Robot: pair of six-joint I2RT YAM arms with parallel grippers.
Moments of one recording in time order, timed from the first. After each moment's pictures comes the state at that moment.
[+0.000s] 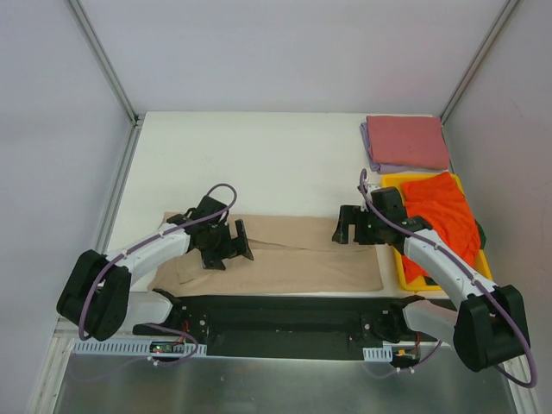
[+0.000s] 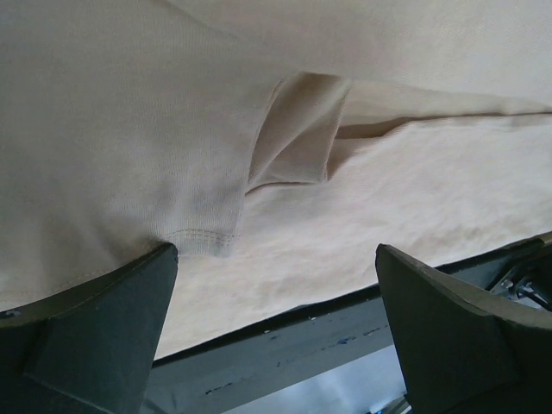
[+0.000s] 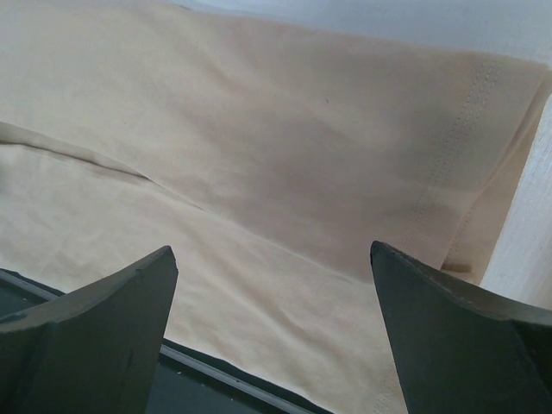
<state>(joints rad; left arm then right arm) -0.49 1.26 0.62 -0.55 0.27 -0.79 0.35 1.12 0.66 -0.49 -0.22 0.31</state>
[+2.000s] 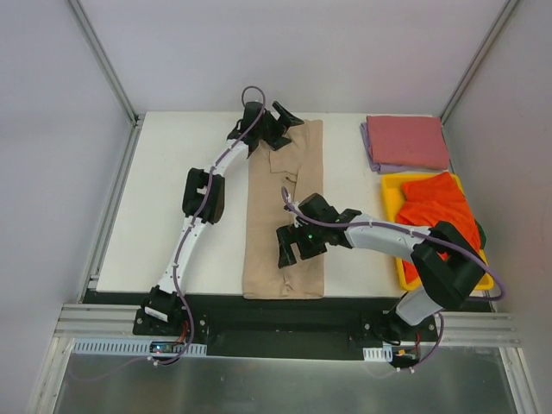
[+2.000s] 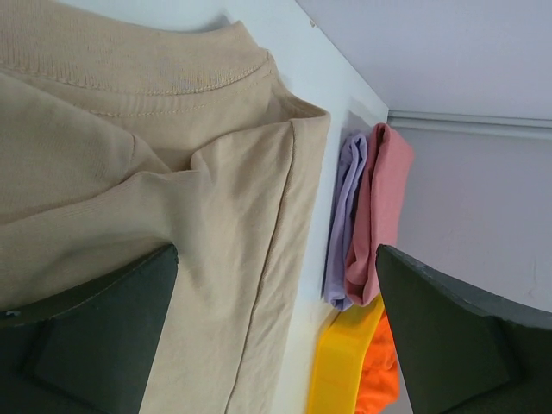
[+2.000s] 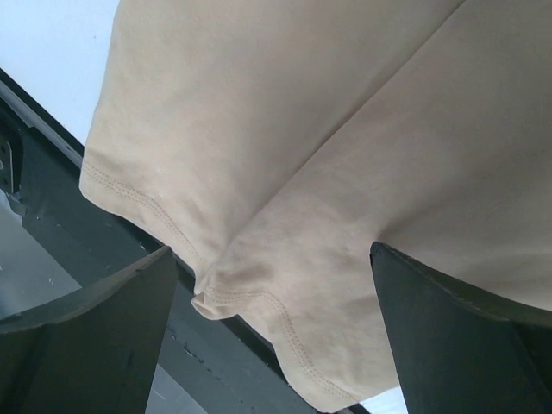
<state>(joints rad) -0.34 2.84 2.54 -0.11 0.44 -1.21 0.83 1.57 0.86 -0.34 -0.37 0.42</state>
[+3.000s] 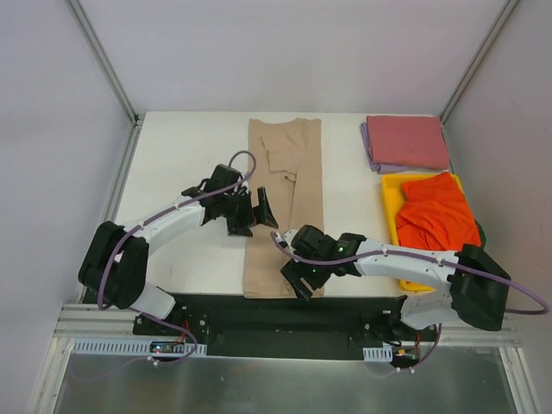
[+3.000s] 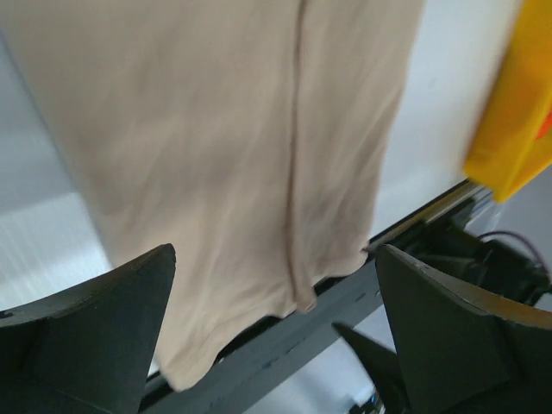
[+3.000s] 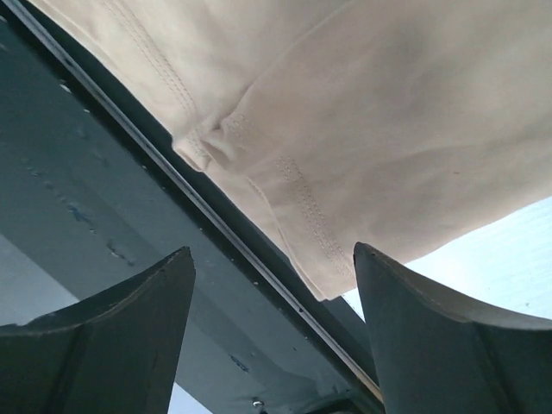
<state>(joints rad) -0.47 1.47 0.96 -0.38 0.45 -0.74 1.10 1.33 0.80 -0.61 -0.12 0.26</state>
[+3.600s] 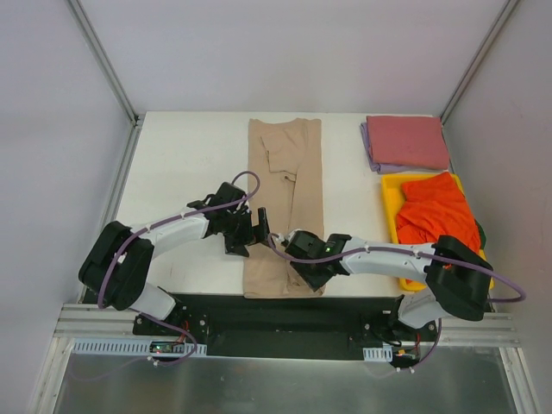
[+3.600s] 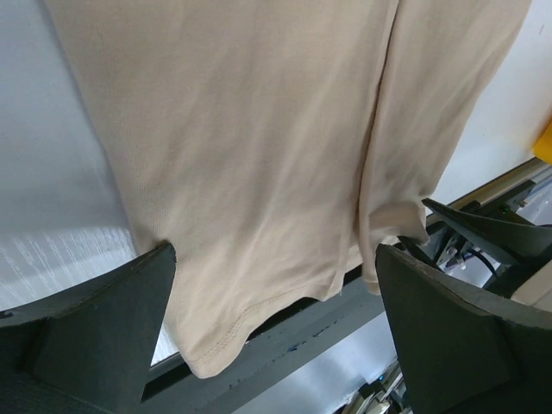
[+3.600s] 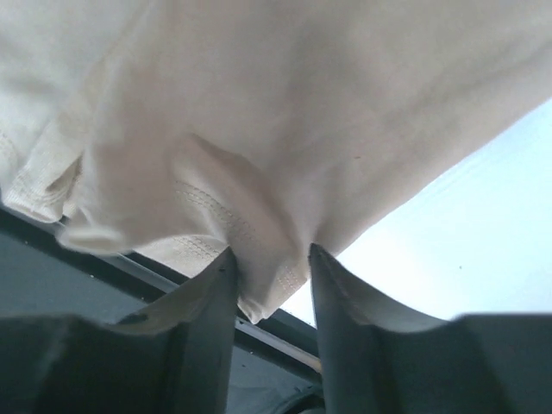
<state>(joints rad) -0.56 1.47 0.77 -0.39 0.43 -0.77 1.13 1.48 0.82 -0.66 0.12 0.32</state>
